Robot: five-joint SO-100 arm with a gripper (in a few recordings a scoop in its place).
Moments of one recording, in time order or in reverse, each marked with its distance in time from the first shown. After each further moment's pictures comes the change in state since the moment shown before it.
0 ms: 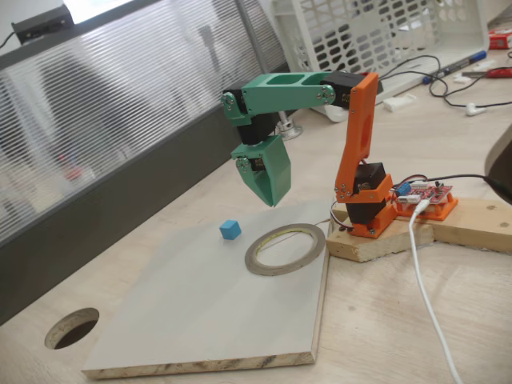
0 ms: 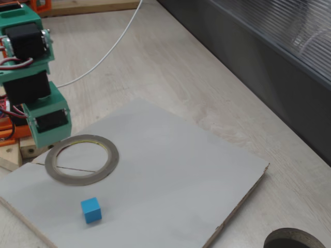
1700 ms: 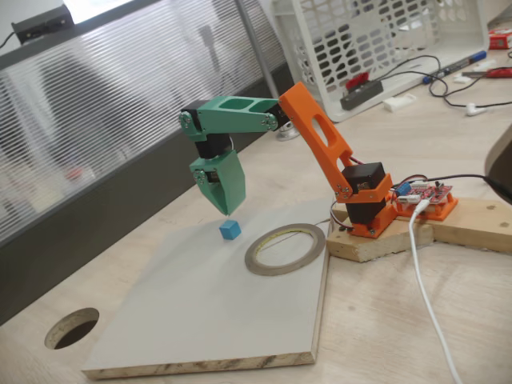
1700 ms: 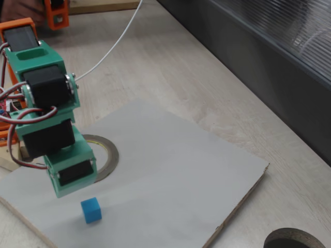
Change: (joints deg) arm 0.2 -40.7 -45.5 0.4 0.0
